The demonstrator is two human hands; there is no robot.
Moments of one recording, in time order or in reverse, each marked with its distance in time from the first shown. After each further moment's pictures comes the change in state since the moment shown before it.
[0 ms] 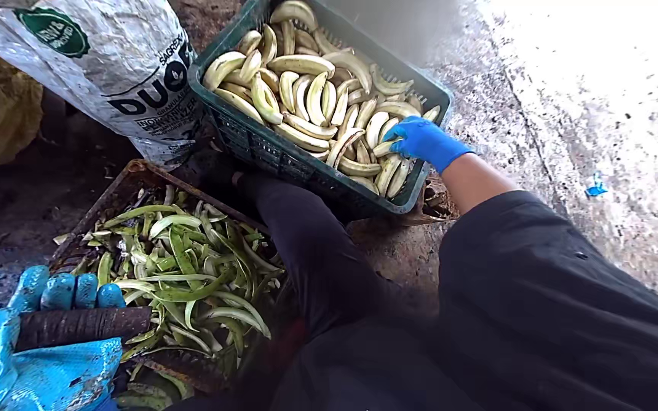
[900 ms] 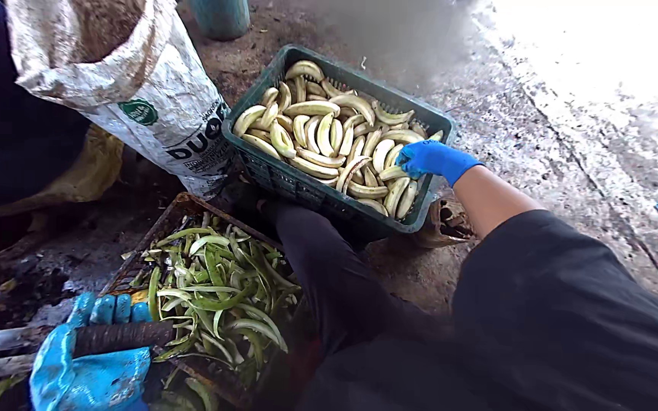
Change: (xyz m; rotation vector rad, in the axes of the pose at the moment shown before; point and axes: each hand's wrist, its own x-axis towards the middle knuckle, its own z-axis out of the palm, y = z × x) left_hand -0.005 0.026 -0.035 -0.013 -0.072 0.011; right_hand -0.006 -0.007 -0.017 0.193 -0.090 0.102
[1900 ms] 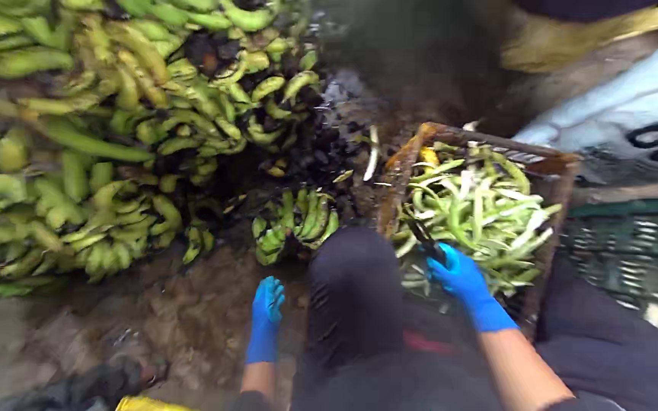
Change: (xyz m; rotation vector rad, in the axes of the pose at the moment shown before) left_hand -0.362 -0.137 -0.170 -0.056 1.438 -0.323; right_hand -0.140 -0.323 0.315 -0.199 -0.490 -0.836
